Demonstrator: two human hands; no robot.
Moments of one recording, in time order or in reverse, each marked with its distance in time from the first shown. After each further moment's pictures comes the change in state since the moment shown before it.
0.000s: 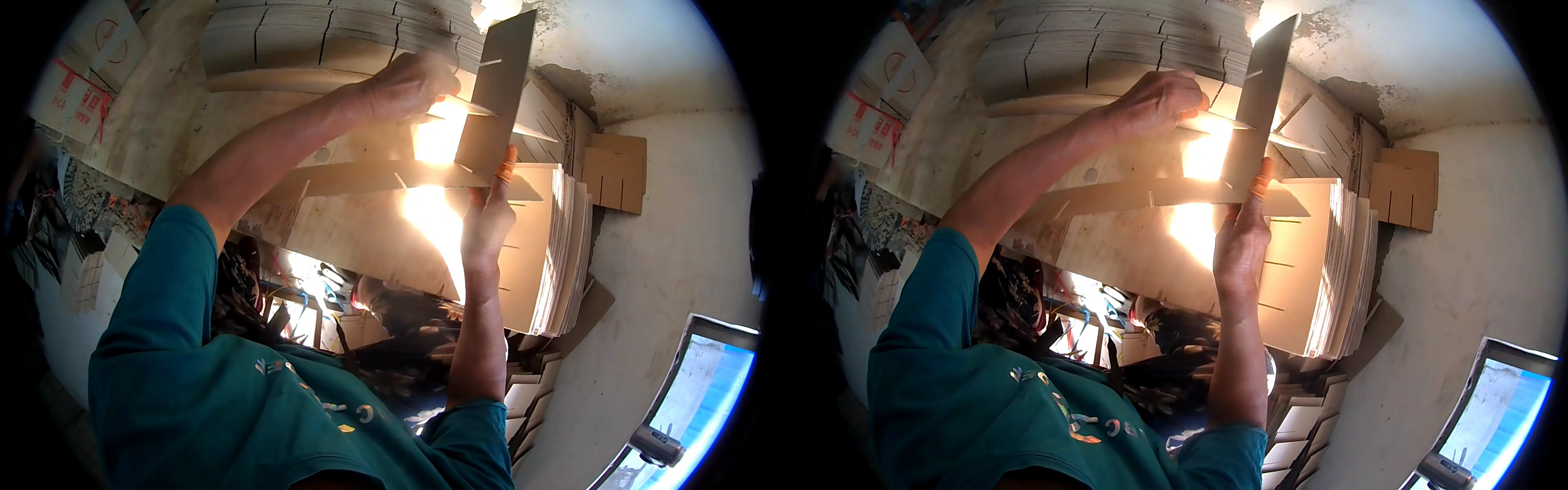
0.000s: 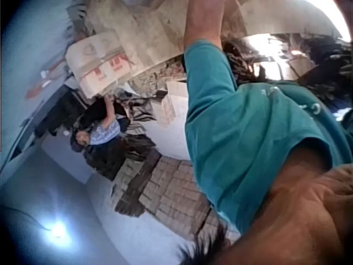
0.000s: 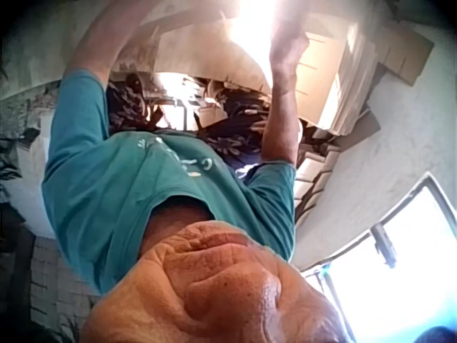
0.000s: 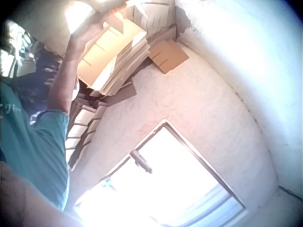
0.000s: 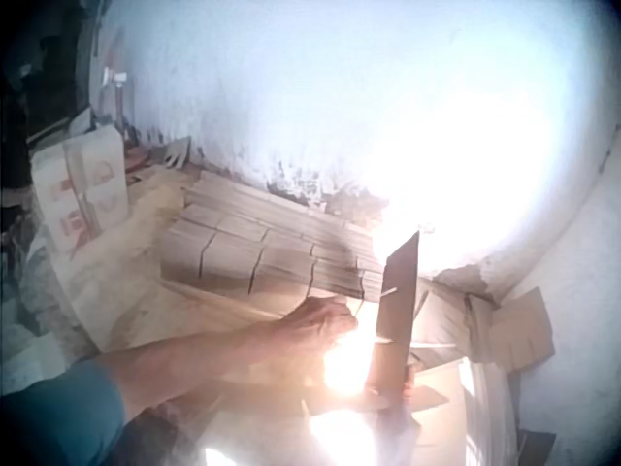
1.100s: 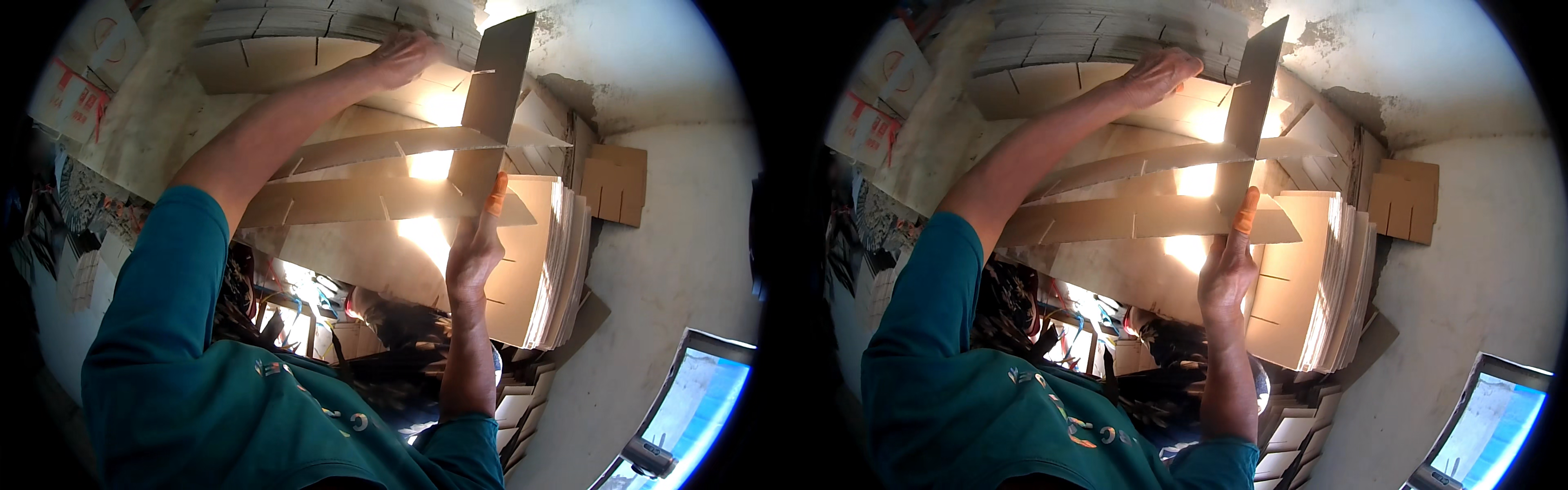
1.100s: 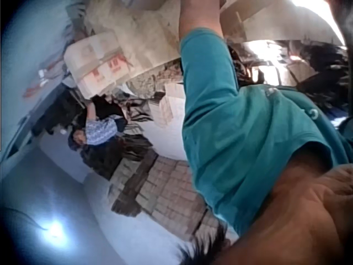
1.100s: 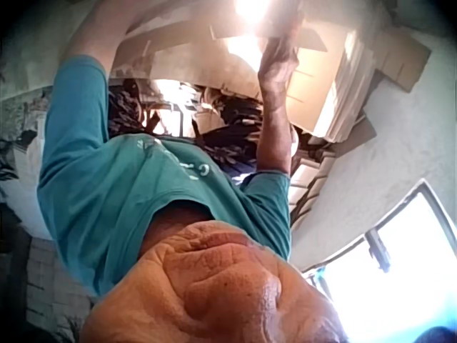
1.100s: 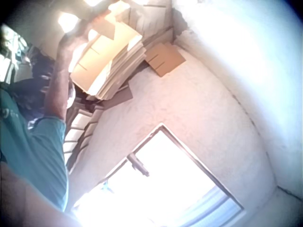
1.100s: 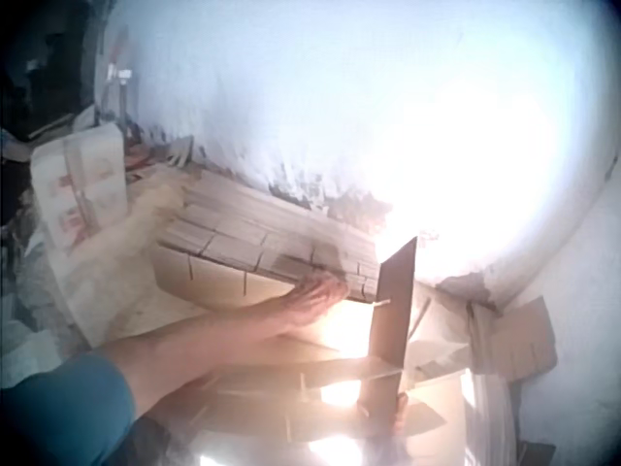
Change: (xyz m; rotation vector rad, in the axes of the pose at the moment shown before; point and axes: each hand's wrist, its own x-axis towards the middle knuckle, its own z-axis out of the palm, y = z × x) left_hand 0.018 -0.076 0.024 0.392 -0.228 -0.254; right_hand -0.016 0.007 0.006 -0.021 0.110 -0.207
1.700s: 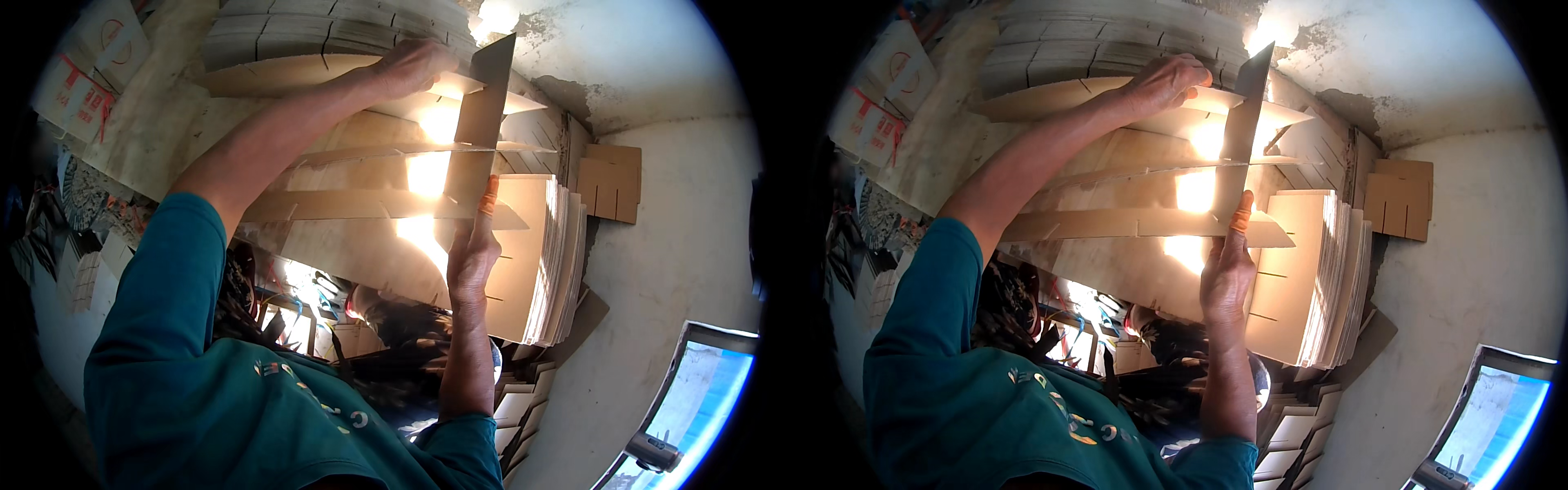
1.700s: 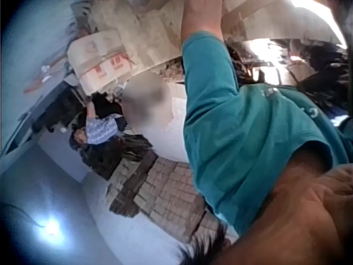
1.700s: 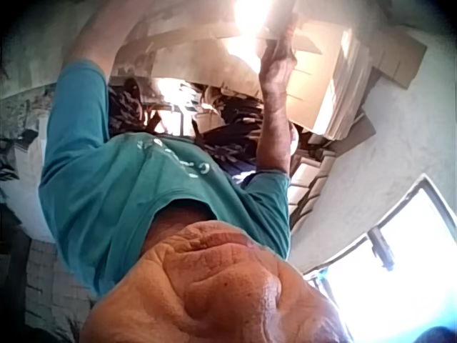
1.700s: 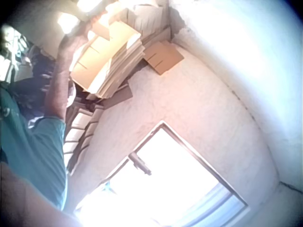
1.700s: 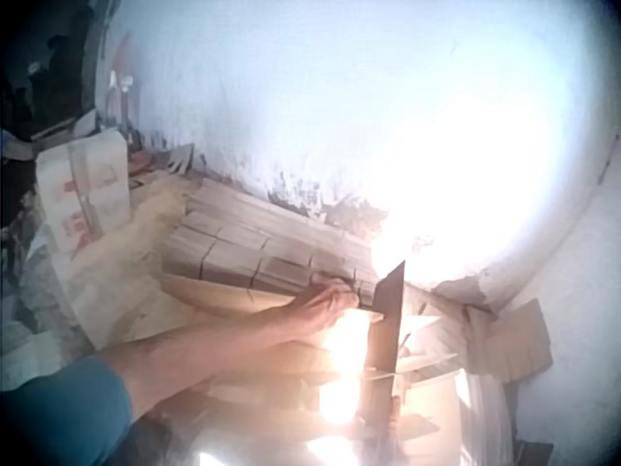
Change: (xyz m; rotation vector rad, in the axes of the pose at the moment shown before) left_hand -0.007 0.031 -0.037 -0.303 0.166 0.119; right_hand -0.013 -0.003 -0.014 0.052 -0.150 0.196
